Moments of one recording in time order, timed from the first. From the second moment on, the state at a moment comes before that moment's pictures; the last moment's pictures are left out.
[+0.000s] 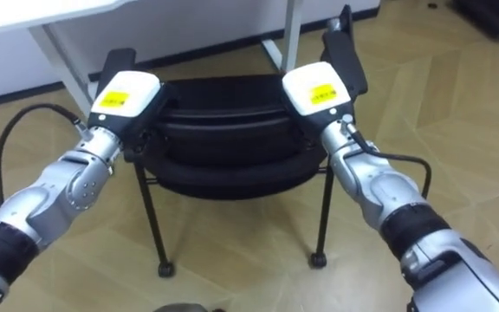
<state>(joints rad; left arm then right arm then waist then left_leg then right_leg) -0.52 0.45 -0.50 0.62 0.76 -0.13 0.27 -0.62 -0.46 0.60 0.82 -0.94 -0.09 -0.39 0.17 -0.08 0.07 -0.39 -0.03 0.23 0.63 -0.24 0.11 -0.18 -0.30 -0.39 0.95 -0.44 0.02</state>
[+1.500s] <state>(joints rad) -0.52 0.38 -0.48 0.65 0.79 -0.05 0.39 -0.69 -0.44 0.62 0.84 -0.95 -0.08 -0.38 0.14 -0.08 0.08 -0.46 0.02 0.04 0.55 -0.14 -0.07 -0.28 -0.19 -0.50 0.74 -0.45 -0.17</state>
